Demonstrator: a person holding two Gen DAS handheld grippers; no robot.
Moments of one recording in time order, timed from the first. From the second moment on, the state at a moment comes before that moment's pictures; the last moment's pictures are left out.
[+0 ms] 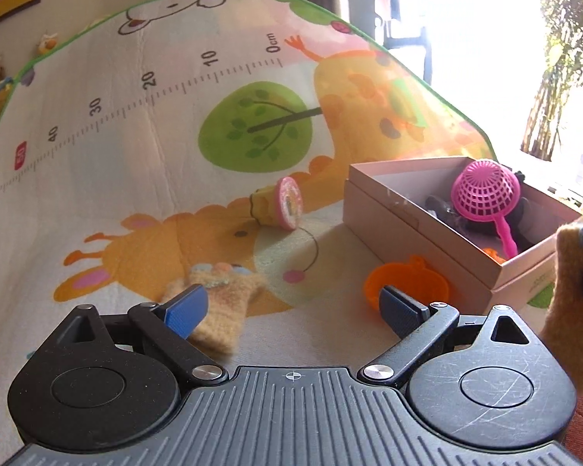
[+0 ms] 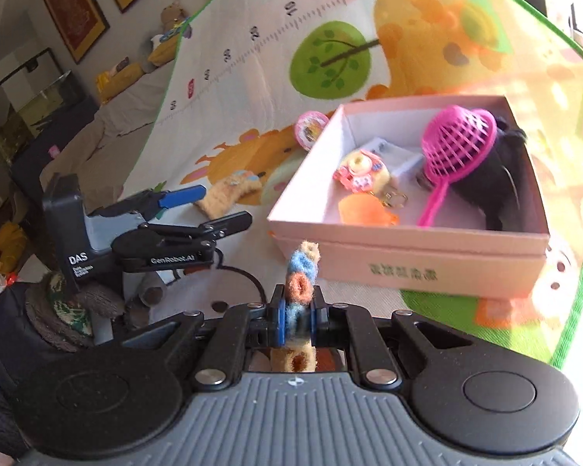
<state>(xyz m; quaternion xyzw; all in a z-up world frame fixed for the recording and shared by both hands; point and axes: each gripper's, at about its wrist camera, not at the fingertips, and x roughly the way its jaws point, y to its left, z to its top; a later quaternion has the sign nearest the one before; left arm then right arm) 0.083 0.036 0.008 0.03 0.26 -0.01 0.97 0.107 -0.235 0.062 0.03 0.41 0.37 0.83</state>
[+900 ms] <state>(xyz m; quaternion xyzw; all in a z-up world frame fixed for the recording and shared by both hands) 0.104 0.030 0.003 0.06 0.30 0.04 0.95 0.075 -0.248 0.015 -0.03 0.35 0.28 0.90</state>
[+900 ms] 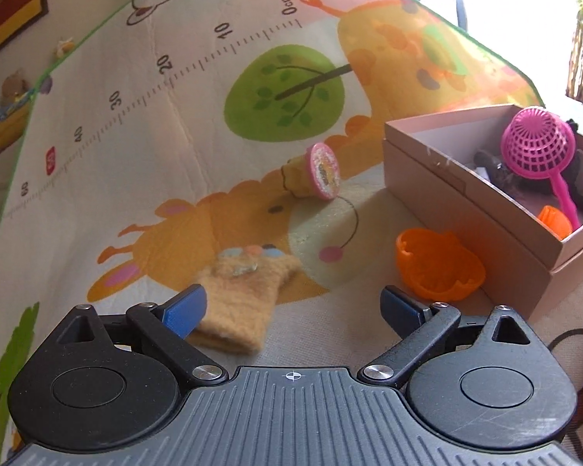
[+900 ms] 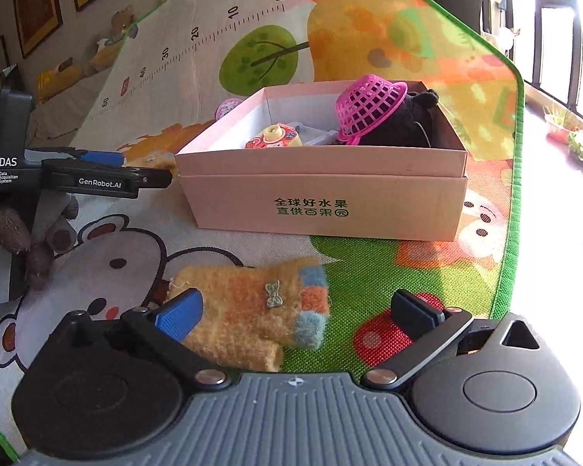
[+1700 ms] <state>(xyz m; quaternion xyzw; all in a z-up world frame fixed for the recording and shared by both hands) 0.137 -0.020 -0.010 0.16 0.31 -0.11 0.93 0.074 -0.243 0.014 -0.03 0.35 0.28 0.90</state>
